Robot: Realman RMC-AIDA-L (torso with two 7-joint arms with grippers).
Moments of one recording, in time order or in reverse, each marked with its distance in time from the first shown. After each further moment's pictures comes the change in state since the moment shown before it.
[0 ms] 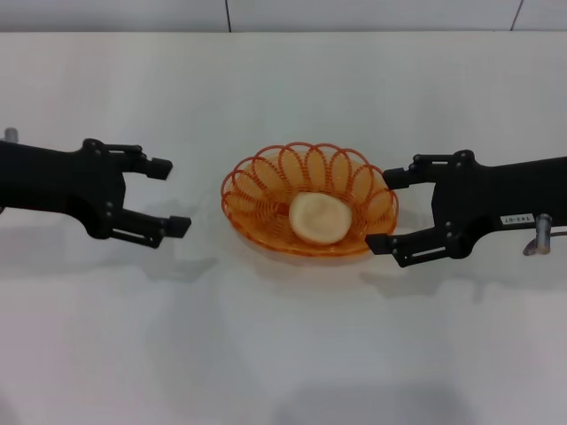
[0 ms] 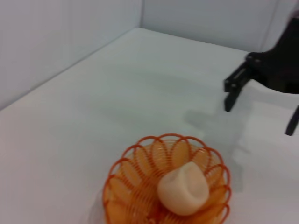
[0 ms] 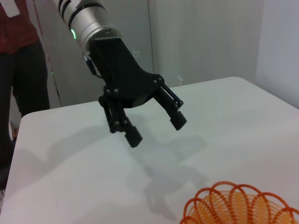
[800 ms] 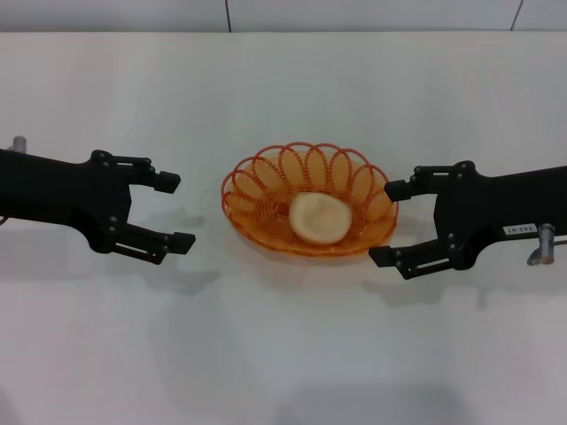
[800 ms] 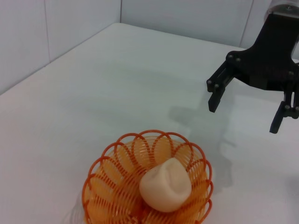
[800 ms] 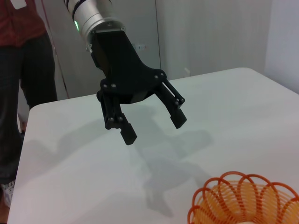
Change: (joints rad) left arm -0.004 -0.004 0.012 0.000 0.011 0.035 0.023; right arm 0.000 0.000 0.002 0.003 -0.017 -0.027 0.002
